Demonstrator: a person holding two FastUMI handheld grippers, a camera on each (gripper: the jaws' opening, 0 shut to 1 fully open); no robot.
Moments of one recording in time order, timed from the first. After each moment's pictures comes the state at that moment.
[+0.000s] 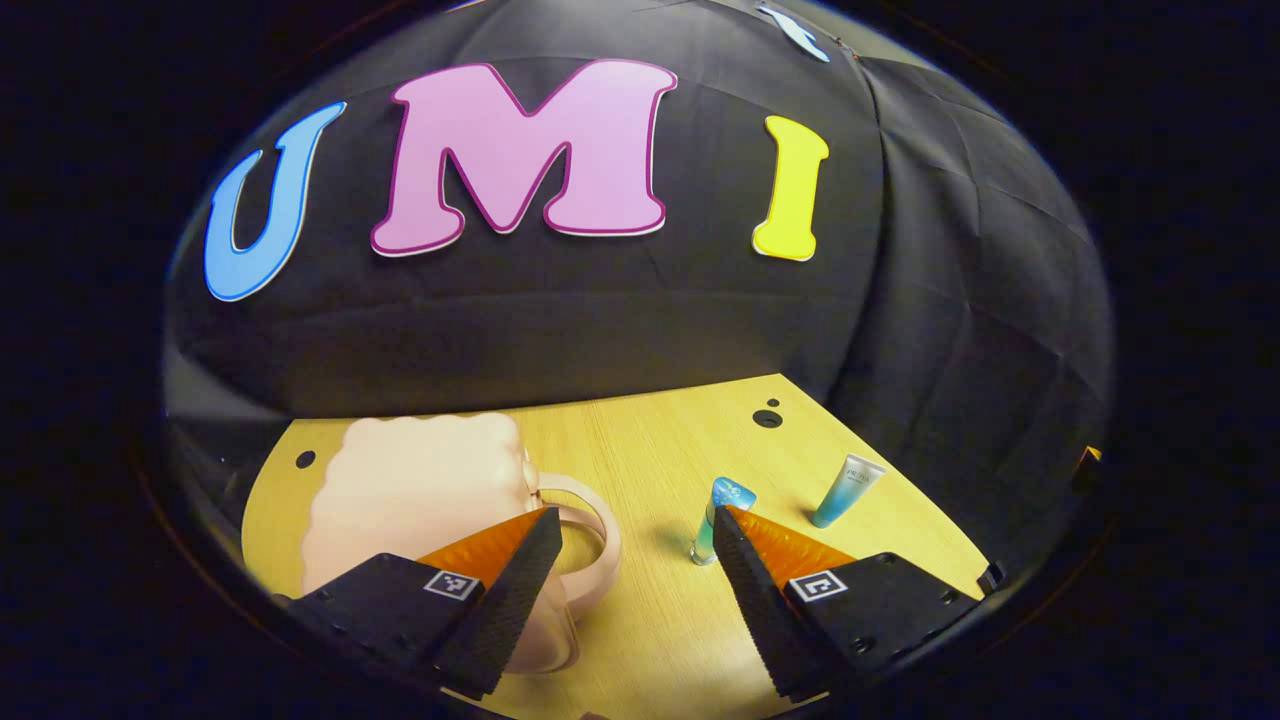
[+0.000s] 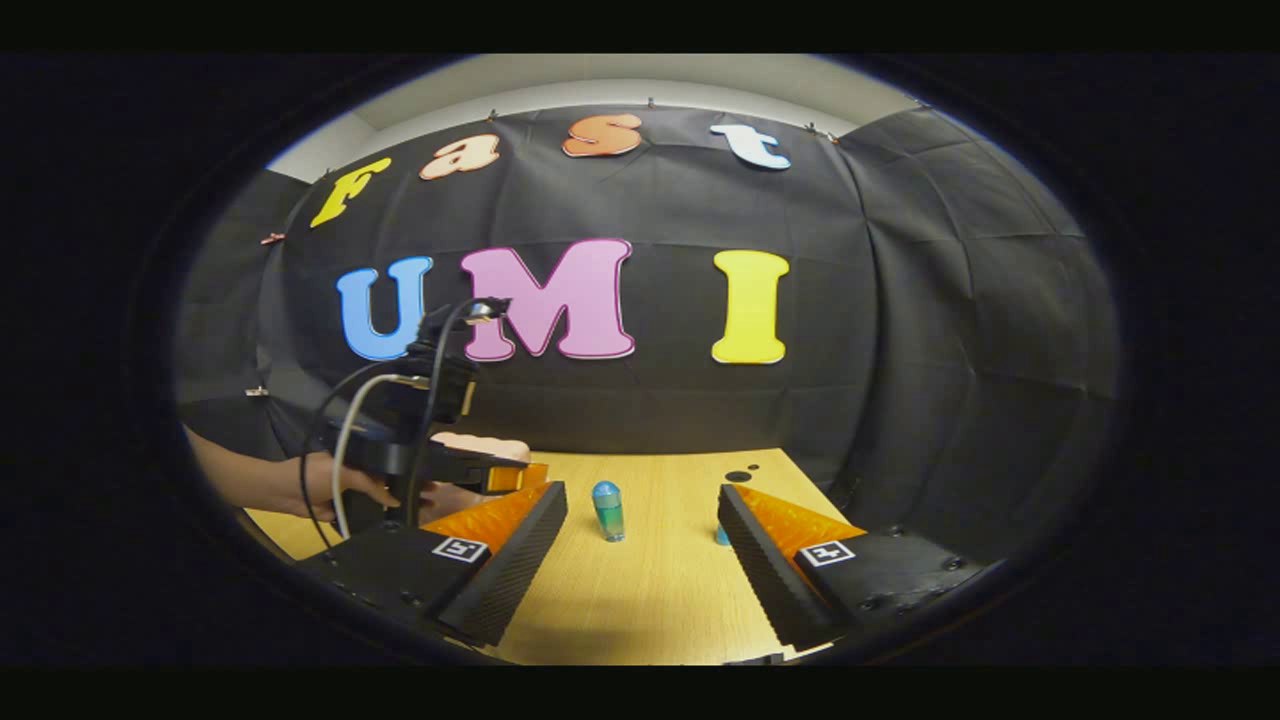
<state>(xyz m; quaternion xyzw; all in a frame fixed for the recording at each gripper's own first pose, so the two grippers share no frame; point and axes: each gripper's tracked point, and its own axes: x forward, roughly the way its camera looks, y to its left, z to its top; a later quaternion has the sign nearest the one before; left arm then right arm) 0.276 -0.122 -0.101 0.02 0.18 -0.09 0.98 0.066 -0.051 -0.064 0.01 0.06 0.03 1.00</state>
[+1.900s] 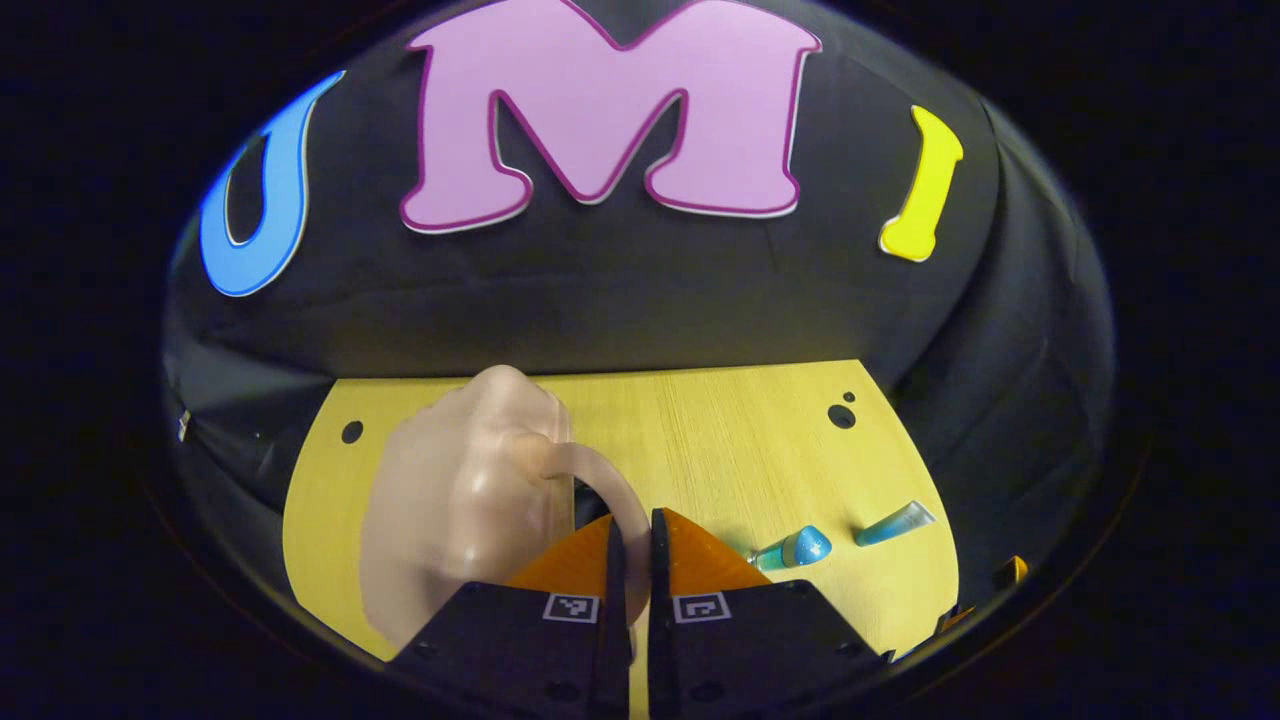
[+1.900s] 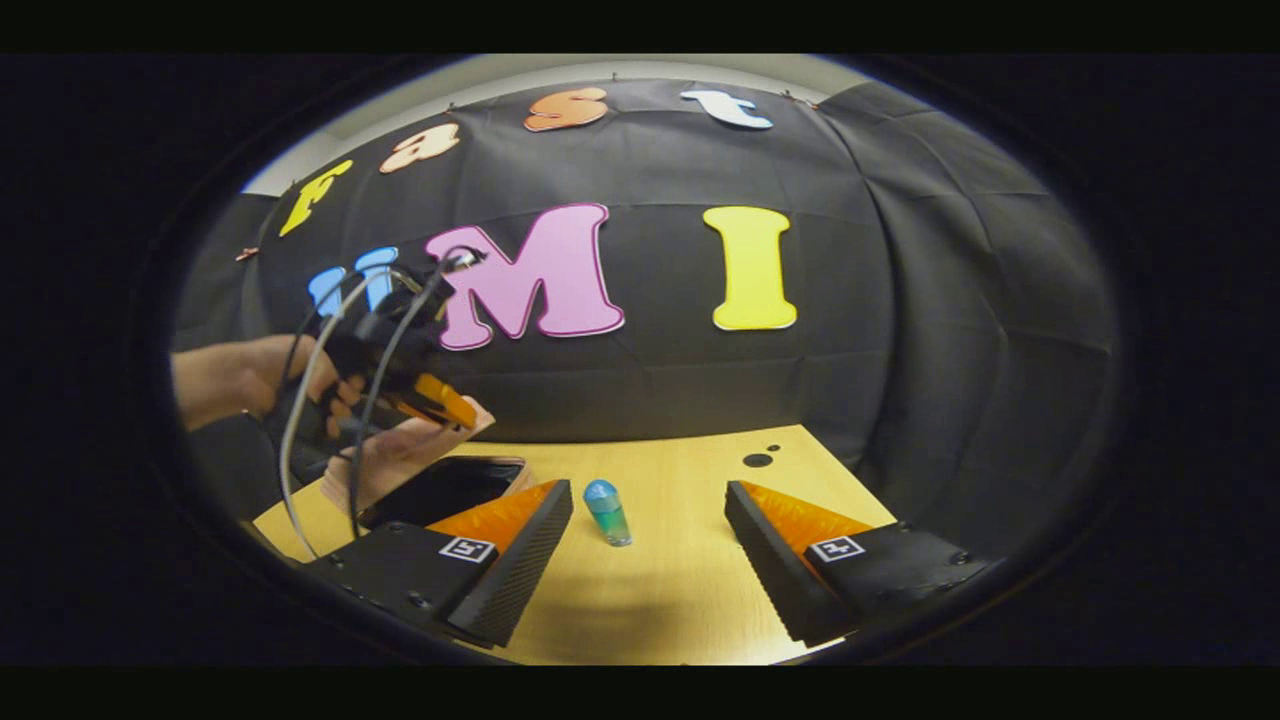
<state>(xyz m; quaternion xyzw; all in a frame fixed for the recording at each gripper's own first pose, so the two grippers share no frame) 0.309 -0.020 -0.004 -0.03 0.30 -0.01 0.95 0.131 -0.047 -0.085 0.05 0.09 0.05 0.99</state>
